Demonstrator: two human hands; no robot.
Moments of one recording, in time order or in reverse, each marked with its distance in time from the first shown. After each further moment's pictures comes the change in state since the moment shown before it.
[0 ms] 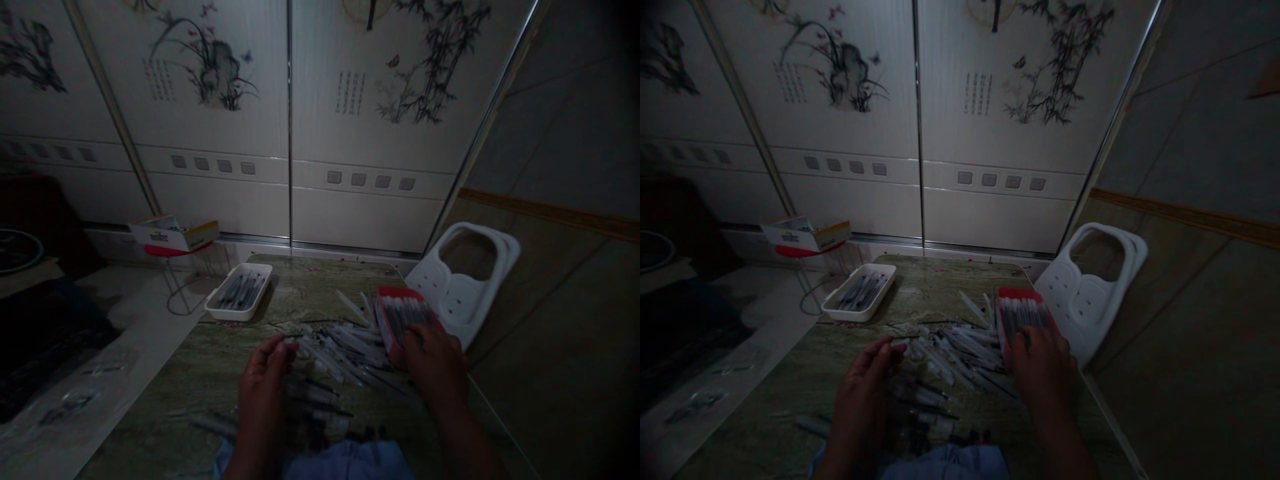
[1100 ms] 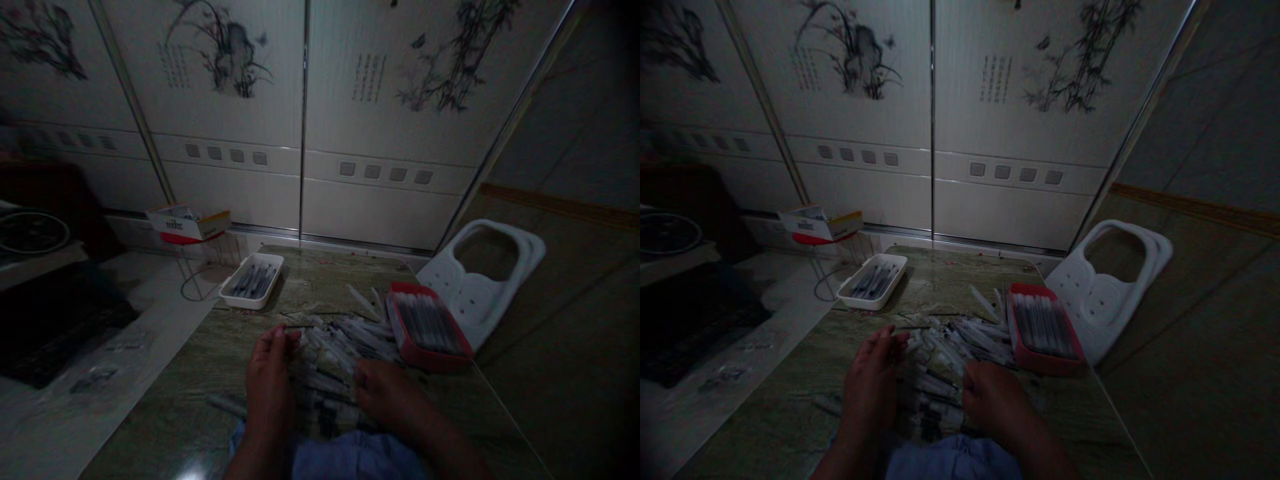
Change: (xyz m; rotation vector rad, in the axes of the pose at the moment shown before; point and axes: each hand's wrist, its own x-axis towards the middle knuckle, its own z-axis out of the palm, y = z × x) left_hand 0.004 0.005 -0.001 -0.081 0.115 0.027; right_hand -0.053 -0.065 0.005 0.246 -0.803 -0.378
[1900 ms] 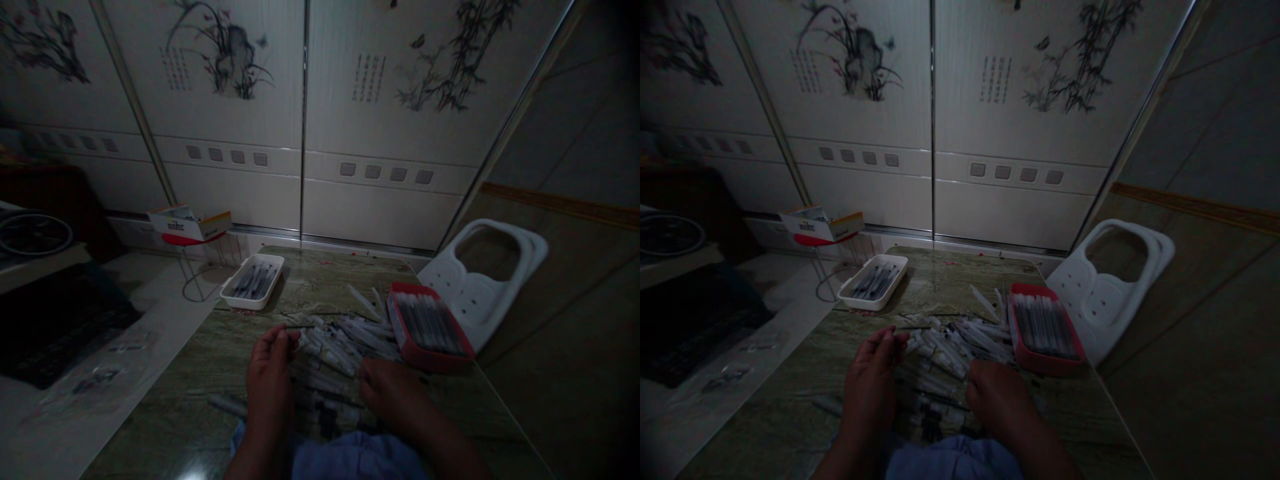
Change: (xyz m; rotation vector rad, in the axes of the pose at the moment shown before) left_hand 0.004 -0.004 -0.003 0.047 0.013 0.036; right_hand 0.003 0.003 0.000 -0.196 0.020 0.043
